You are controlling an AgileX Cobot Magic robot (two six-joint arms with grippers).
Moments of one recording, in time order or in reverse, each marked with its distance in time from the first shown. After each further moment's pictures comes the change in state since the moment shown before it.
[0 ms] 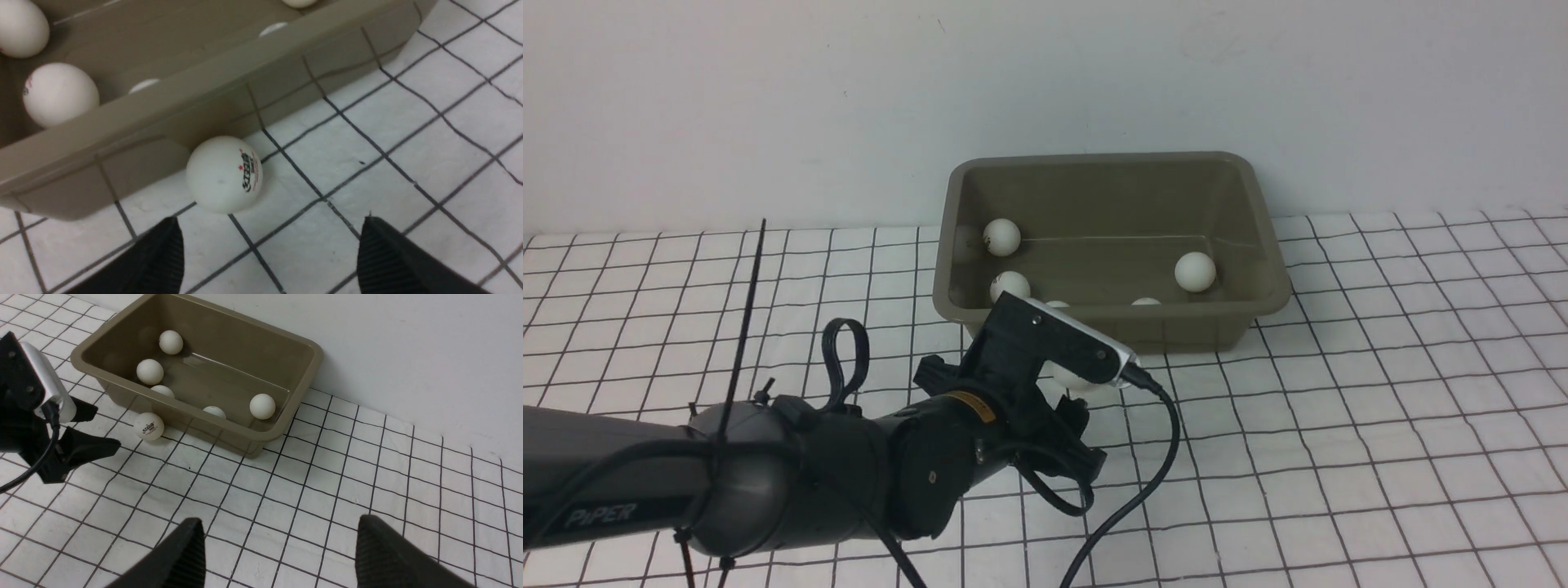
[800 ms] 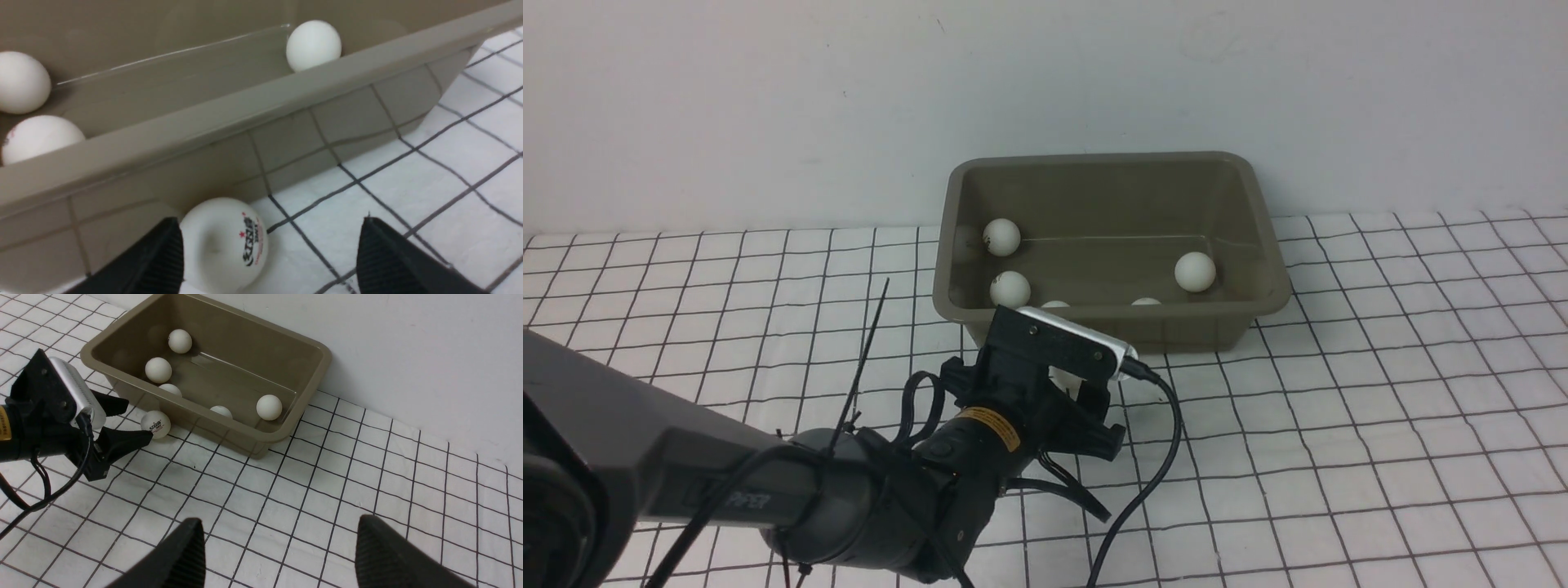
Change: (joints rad) right arm 0.005 0.000 0.000 0.029 0.000 -0.040; left arm 0.000 0.215 0.000 0.144 -0.425 -0.192
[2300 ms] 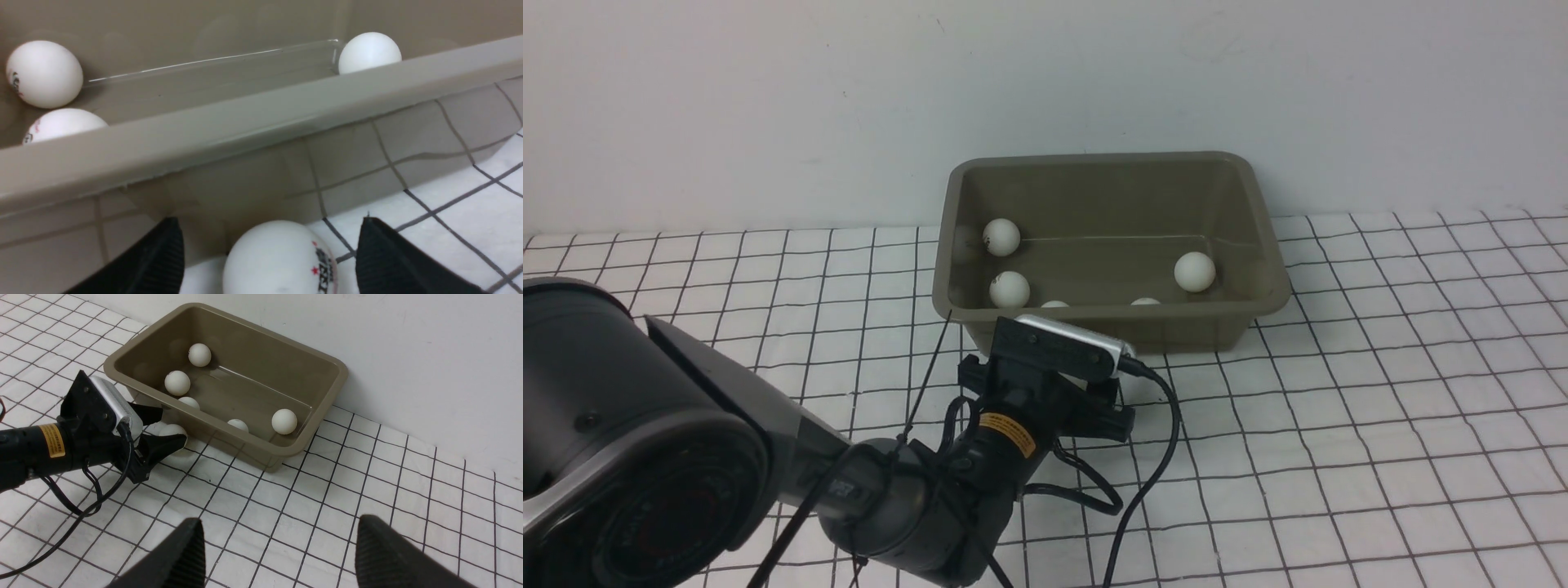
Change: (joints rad) right arm 0.000 0.000 0.000 0.031 -0.023 -0.011; left arm 0.046 0.147 -0.077 0.007 -0.137 -0.056
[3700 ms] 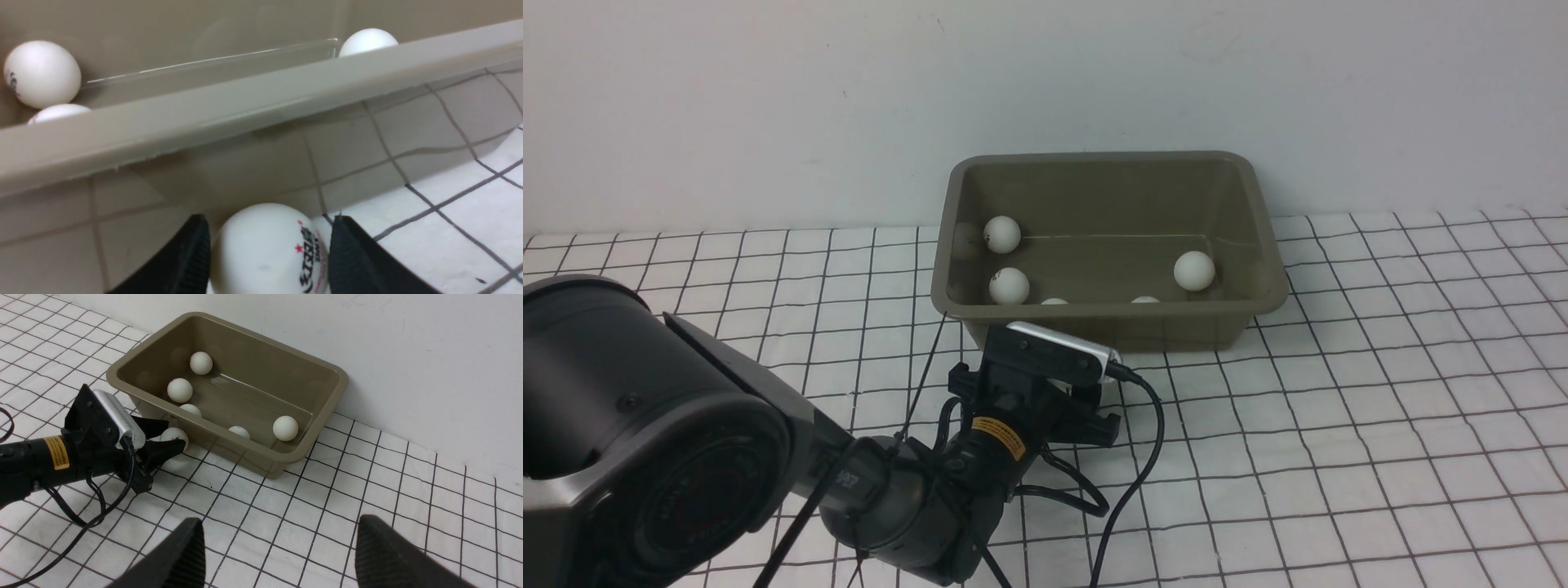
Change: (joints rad) right arm 0.000 0.000 0.000 0.008 -0.011 0.000; left arm 0.001 0.026 -0.005 0.010 -0.042 0.006
